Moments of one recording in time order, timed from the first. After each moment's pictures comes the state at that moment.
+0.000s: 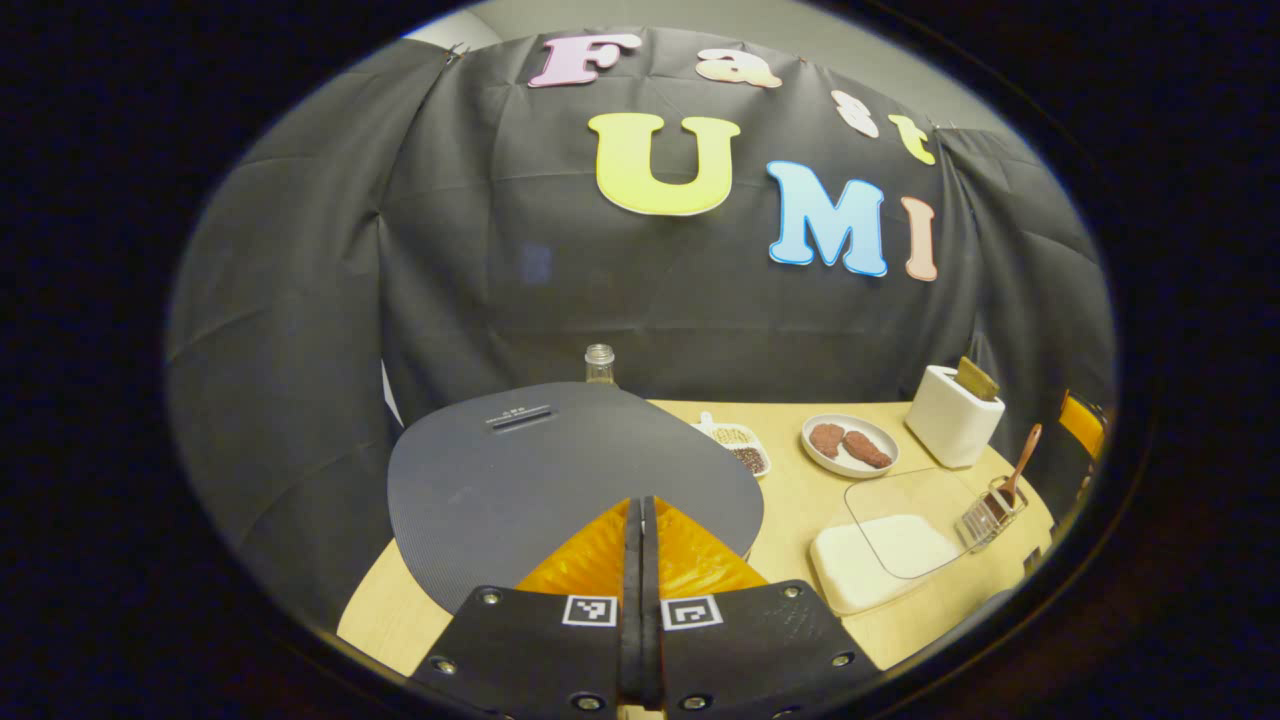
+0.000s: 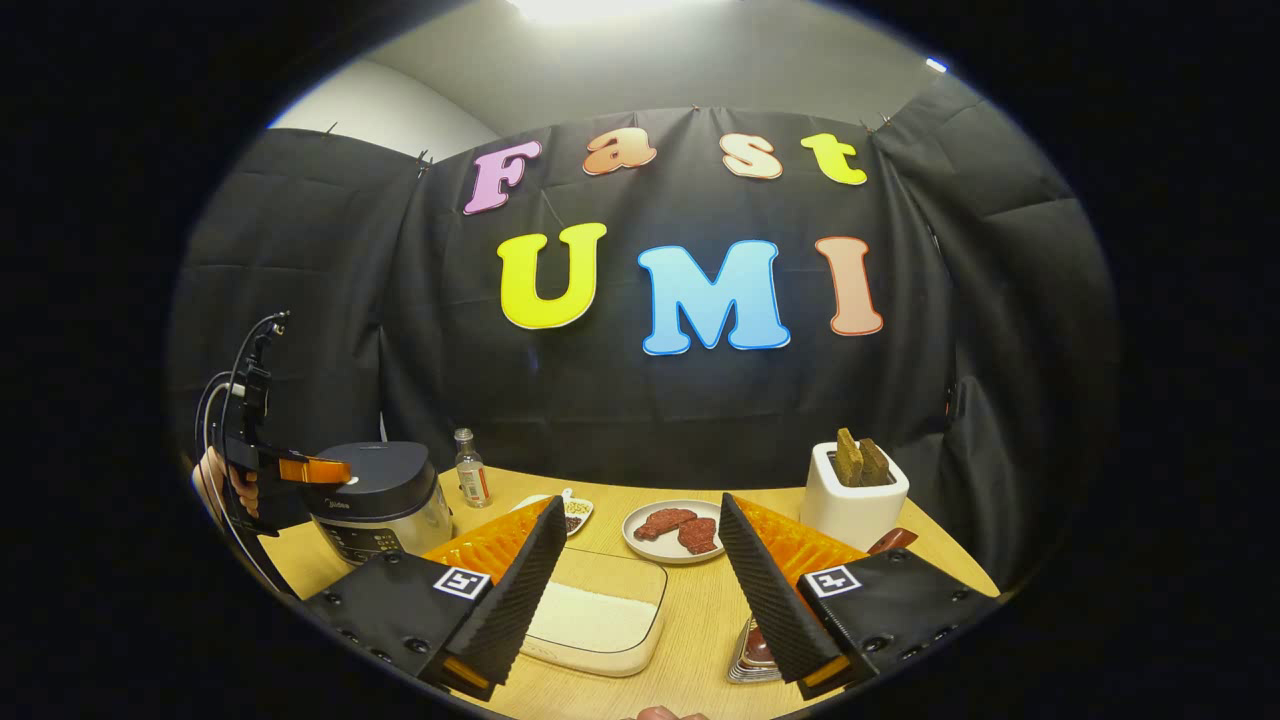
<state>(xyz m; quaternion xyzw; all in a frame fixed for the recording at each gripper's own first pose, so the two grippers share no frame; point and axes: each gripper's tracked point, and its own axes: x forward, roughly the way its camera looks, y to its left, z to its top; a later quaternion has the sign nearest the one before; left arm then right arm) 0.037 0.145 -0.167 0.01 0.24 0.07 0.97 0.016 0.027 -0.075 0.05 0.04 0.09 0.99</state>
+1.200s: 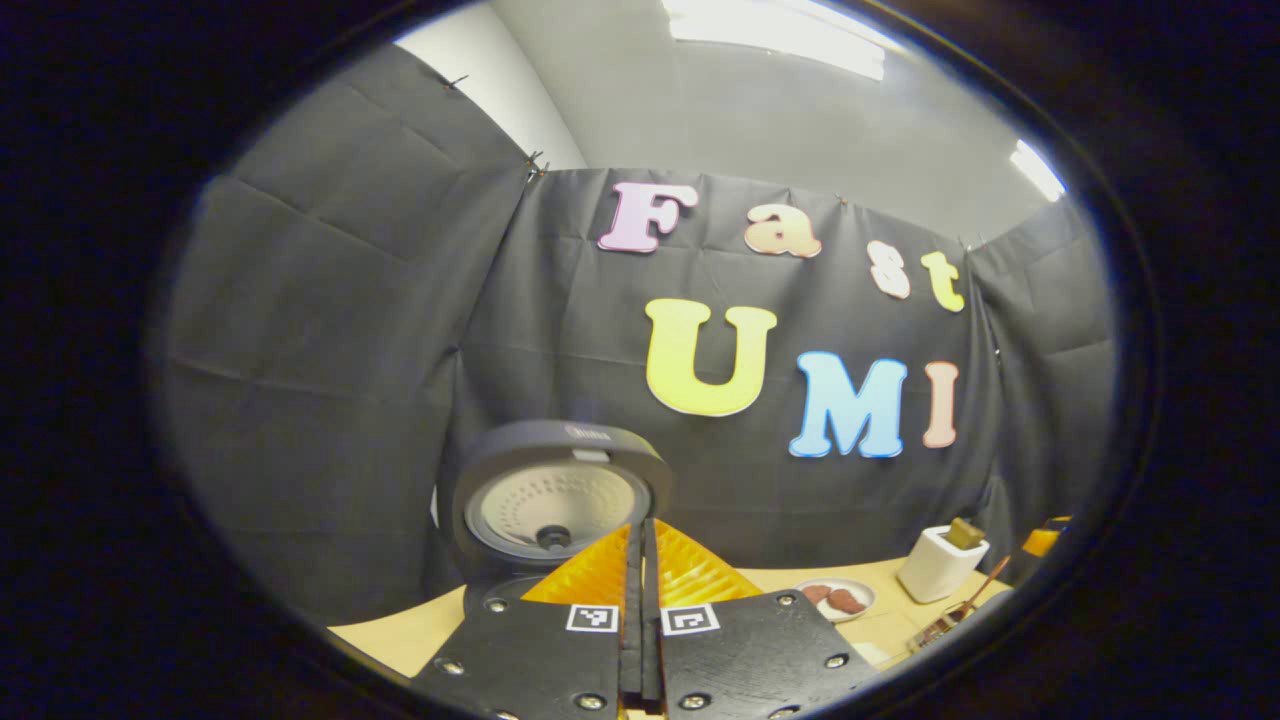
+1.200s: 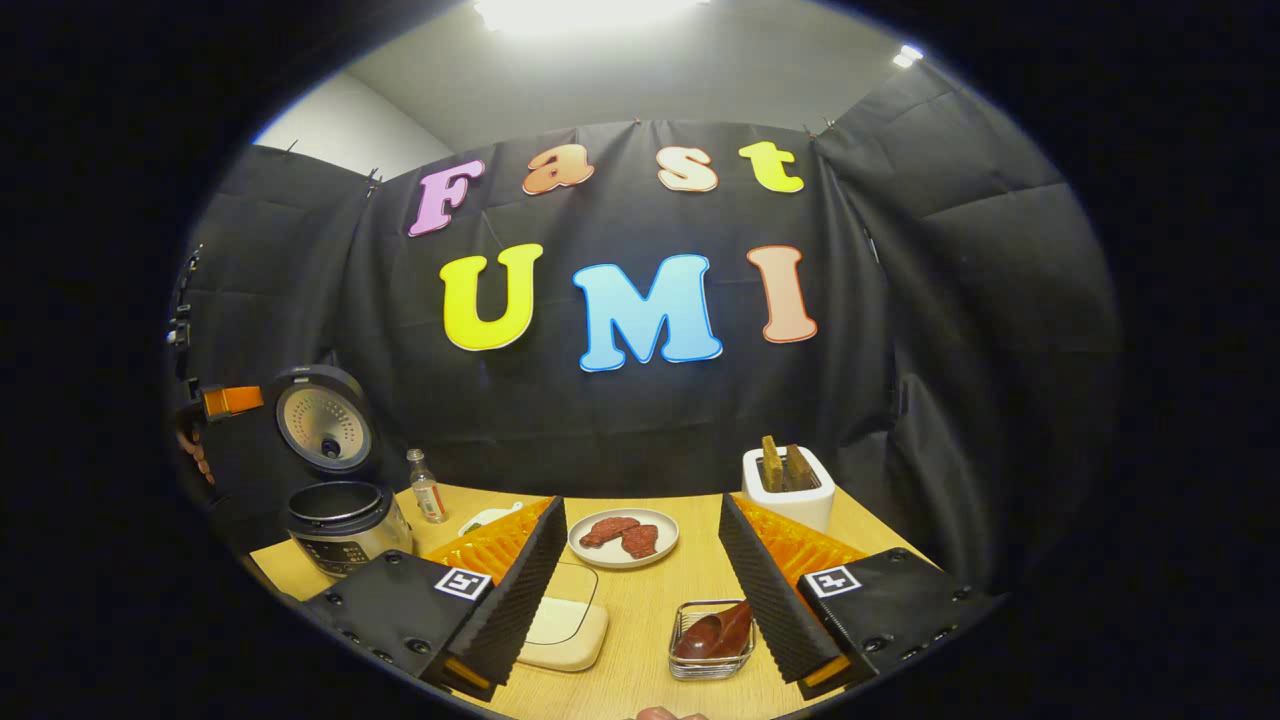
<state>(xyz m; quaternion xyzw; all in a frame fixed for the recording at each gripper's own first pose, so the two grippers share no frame) -0.016 0.127 0.033 -0.04 -0.03 0.14 0.99 0.001 -0.053 -0.064 0.08 0.03 0.01 1.00</state>
